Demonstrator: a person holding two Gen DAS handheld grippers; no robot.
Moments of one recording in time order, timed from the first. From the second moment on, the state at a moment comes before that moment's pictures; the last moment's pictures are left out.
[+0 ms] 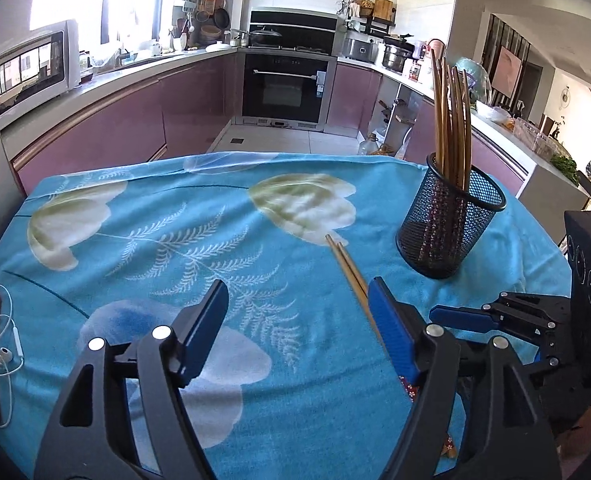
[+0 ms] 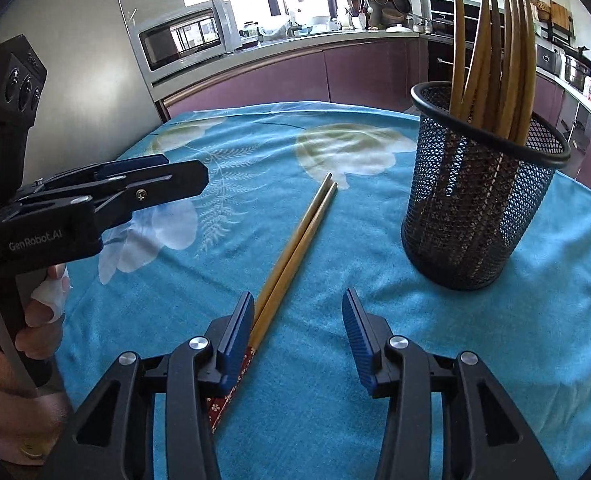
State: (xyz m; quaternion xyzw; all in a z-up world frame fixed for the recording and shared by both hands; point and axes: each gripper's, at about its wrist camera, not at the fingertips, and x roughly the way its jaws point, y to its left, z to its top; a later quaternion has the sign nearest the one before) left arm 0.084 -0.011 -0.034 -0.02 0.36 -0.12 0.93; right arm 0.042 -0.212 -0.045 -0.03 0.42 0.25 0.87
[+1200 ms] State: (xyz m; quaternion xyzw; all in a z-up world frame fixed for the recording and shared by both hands) left arm 0.113 -0.064 -0.081 0.04 0.44 -0.18 0.88; right arm 0.047 -0.232 -0.050 0.00 0.43 0.24 0.87
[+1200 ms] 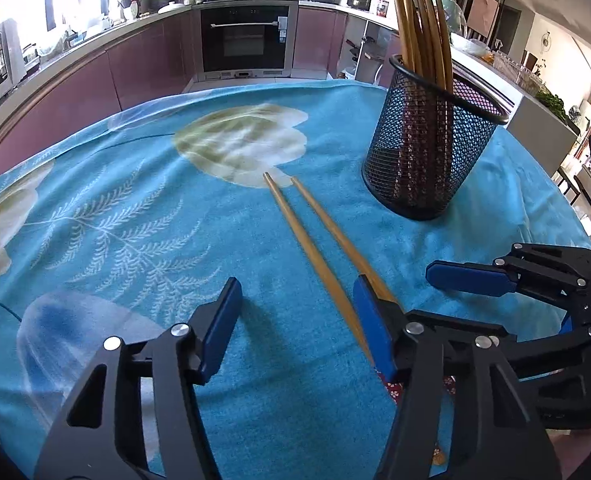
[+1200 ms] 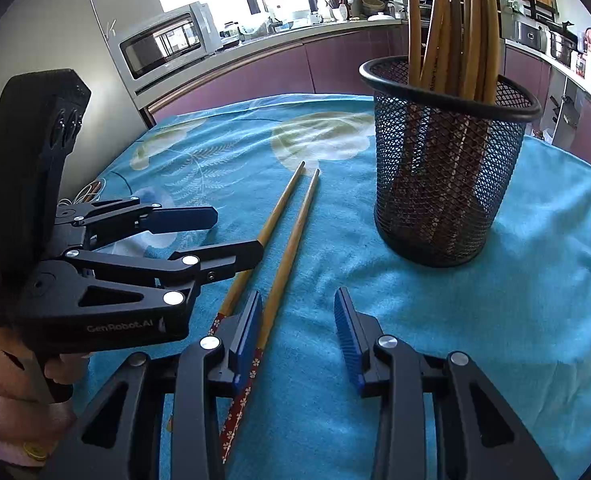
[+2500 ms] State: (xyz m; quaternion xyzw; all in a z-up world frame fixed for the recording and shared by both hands) left arm 0.136 -0.062 -0.084 0.03 0.45 -0.19 0.87; right arm 0.076 -0.216 -0.051 -0.02 0.44 0.22 0.87
